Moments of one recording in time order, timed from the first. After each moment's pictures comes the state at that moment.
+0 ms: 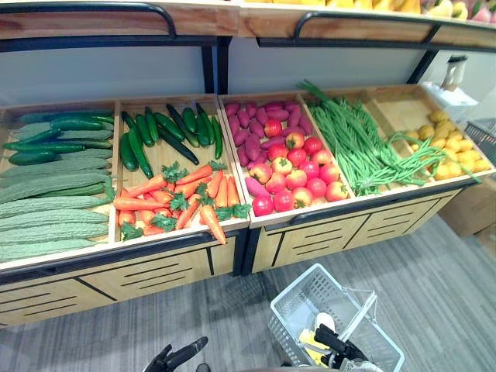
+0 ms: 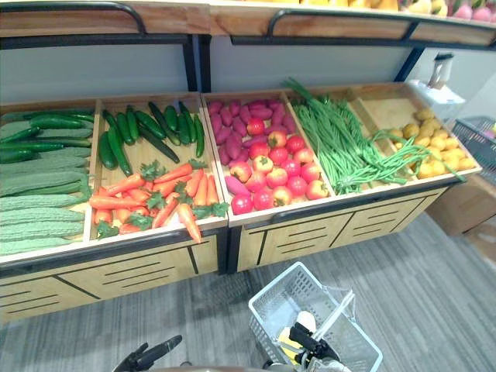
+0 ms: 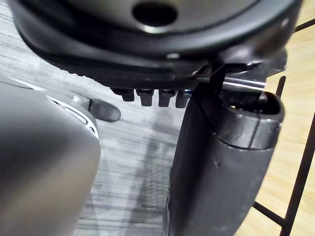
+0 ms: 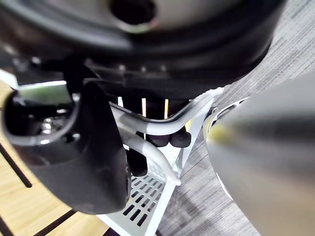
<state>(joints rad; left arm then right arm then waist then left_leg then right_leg) 0.11 0.18 0.03 1.11 -0.56 -0.07 -0.06 -0.02 -0.09 -0.32 1.15 0.28 0.08 0.15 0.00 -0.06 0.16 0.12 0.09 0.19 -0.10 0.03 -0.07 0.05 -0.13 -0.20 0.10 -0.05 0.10</state>
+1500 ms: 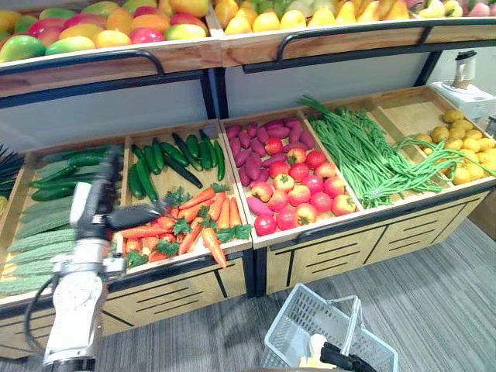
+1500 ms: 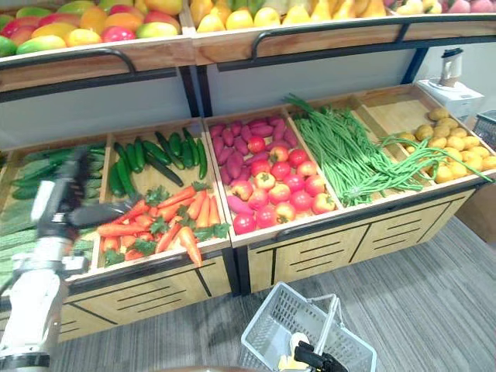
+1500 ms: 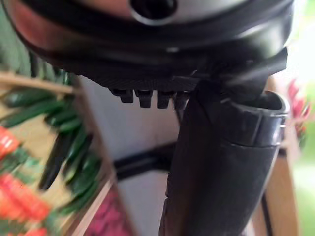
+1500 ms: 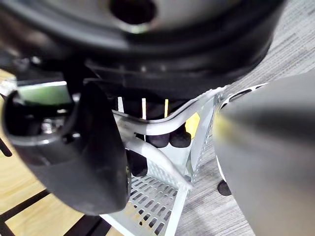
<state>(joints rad) 0.09 0.47 0.23 -0.04 -0.18 -0.10 -0.10 0.06 -0.13 -0.26 1.10 0.20 0.11 0.22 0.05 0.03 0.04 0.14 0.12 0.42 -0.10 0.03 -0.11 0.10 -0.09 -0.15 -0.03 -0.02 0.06</state>
